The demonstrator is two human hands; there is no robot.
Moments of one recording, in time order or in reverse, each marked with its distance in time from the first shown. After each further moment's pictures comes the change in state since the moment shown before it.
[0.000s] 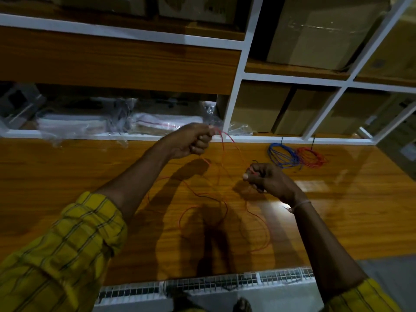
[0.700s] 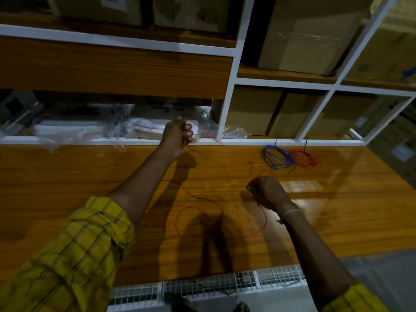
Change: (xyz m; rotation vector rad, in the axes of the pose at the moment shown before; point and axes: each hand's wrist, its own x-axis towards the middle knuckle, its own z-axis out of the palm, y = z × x) left_hand 0.013 -0.008 -0.003 -0.415 0.610 0.267; right_hand -0.004 0.035 0.008 -0.759 0.100 0.172
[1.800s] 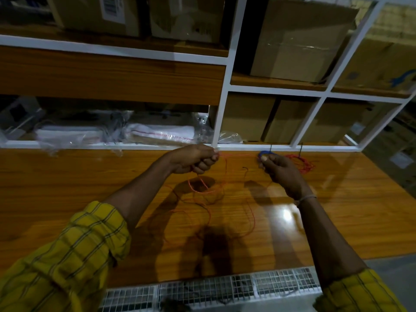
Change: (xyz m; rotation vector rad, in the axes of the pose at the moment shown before) left_hand -0.046 -0.018 0.029 0.610 -0.780 -0.329; right_hand -0.002 0.032 -0.067 0.794 0.228 -0.056
